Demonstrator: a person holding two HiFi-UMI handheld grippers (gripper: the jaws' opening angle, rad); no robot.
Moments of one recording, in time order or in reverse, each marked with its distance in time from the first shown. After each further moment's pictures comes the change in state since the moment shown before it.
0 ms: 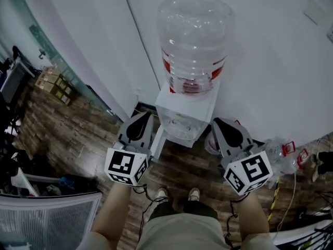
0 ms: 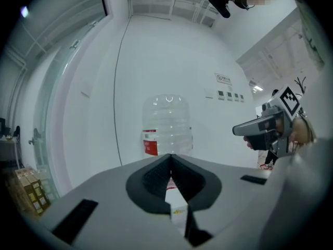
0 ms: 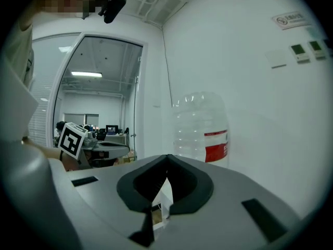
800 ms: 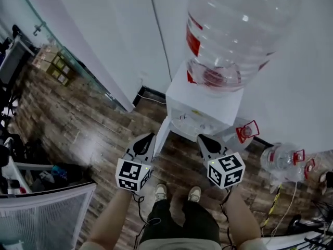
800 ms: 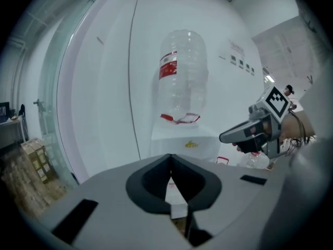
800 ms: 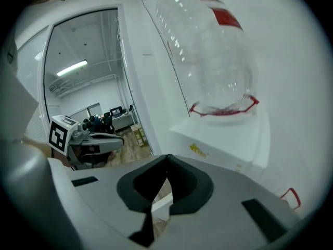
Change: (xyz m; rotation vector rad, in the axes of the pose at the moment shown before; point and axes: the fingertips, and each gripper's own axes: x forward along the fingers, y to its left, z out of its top) left arm 0.003 0.043 -0.258 -0.099 0.303 0.011; right arm 0.127 0.033 -0.266 0.216 0.358 0.109
